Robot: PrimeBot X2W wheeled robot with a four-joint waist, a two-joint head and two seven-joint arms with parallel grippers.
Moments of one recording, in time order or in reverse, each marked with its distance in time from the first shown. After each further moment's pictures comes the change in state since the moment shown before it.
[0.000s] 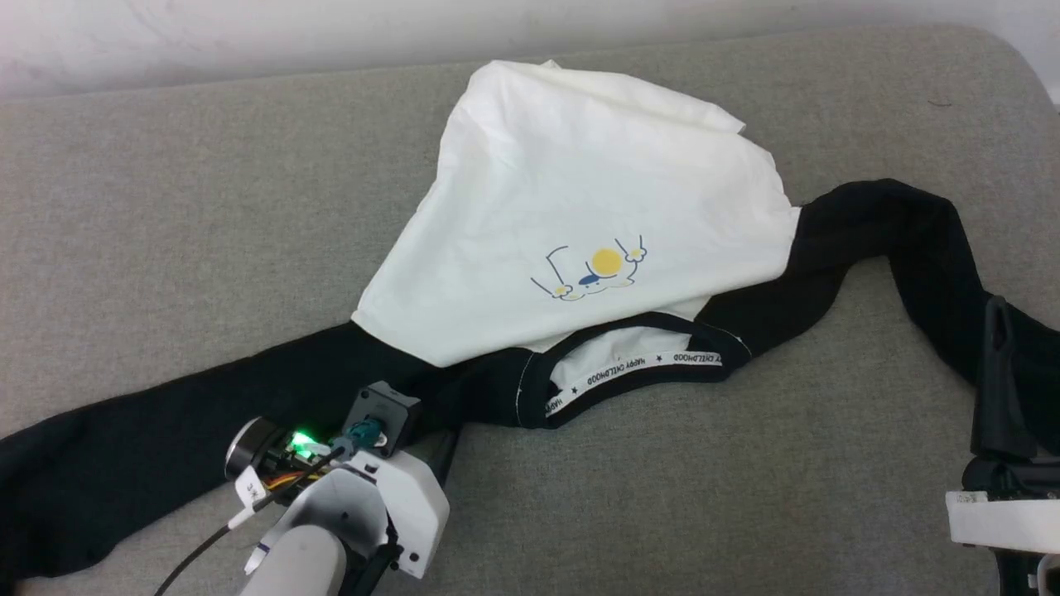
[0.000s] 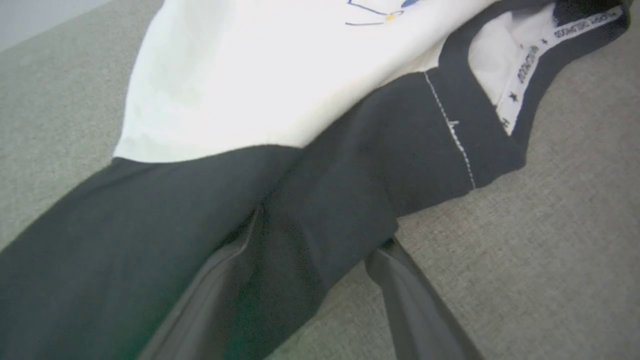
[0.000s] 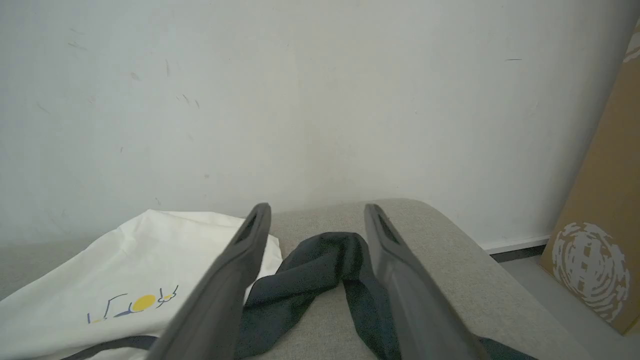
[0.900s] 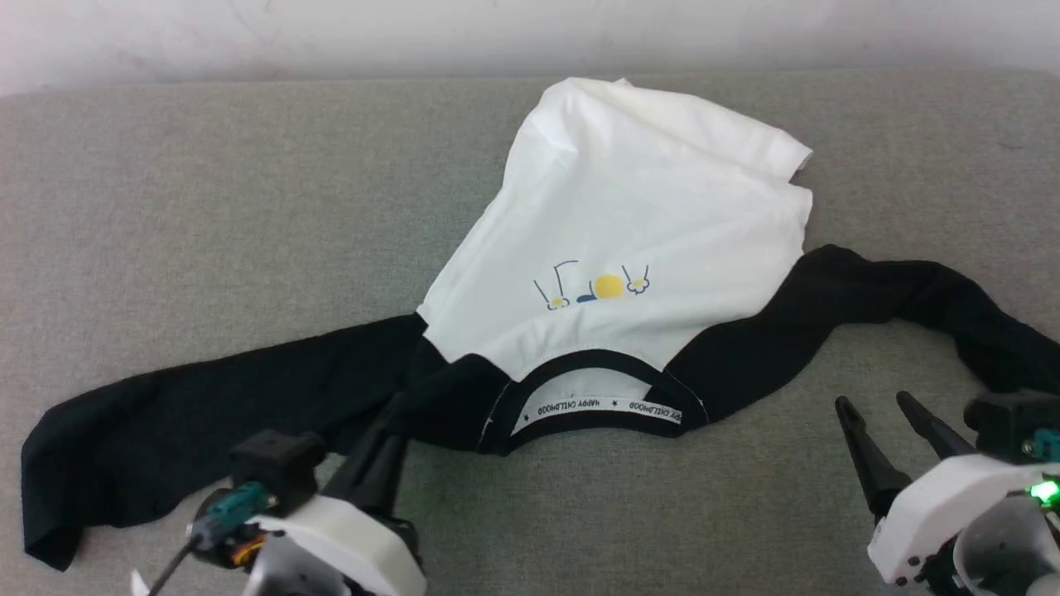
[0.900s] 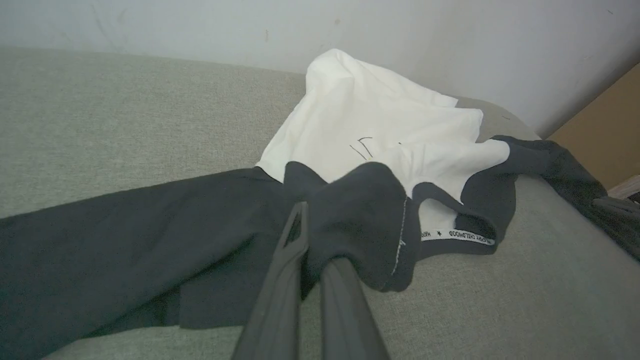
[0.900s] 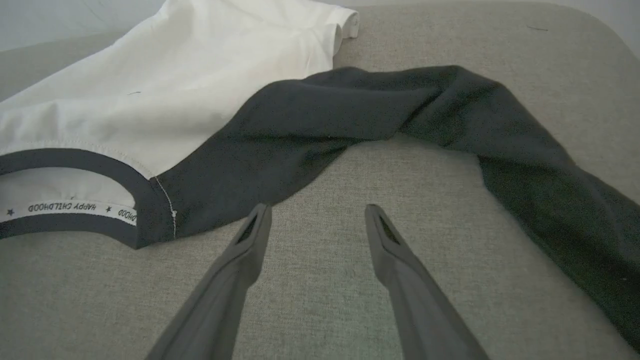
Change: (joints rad) left arm 0.246 -0.054 0.151 -0.354 -0.266 0.075 -0.081; right arm 0.005 -0.049 0.120 0.077 0.023 0.000 0.561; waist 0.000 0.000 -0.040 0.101
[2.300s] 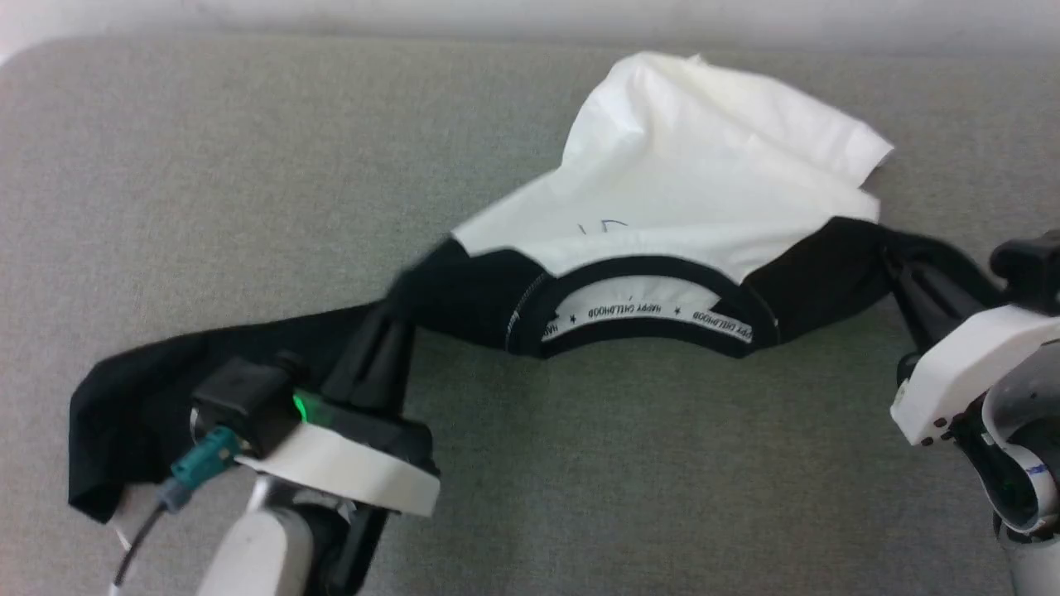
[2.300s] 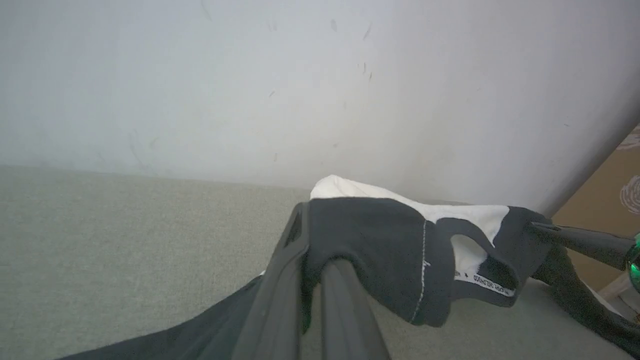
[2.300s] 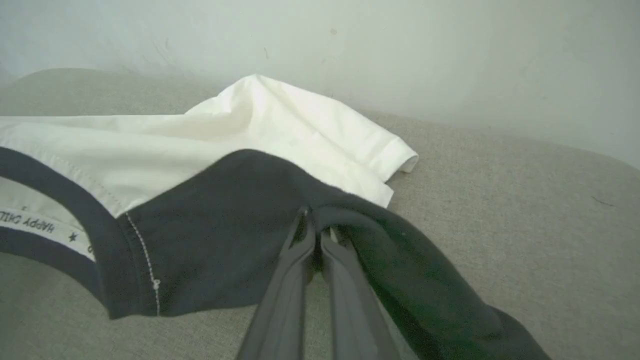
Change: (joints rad) left arm -0.179 -0.052 -0.024 0.041 -0.014 -0.049 -0.210; right arm -0.311 -0.164 0.092 0.086 0.062 0.000 0.053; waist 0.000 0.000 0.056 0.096
